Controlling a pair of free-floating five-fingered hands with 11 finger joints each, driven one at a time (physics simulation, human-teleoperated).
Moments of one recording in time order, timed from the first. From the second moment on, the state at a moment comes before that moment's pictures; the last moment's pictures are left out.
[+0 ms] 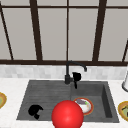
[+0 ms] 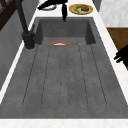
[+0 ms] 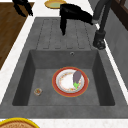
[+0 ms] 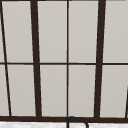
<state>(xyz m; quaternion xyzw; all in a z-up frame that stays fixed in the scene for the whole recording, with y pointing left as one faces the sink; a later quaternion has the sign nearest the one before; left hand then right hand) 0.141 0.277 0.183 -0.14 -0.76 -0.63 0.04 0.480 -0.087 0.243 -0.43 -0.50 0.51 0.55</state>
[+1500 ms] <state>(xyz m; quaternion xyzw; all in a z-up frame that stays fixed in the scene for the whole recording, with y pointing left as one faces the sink) 0.141 0.277 0.183 -0.14 -0.76 -0.63 0.04 0.557 -0.160 0.115 -0.29 -0.74 0.40 0.45</state>
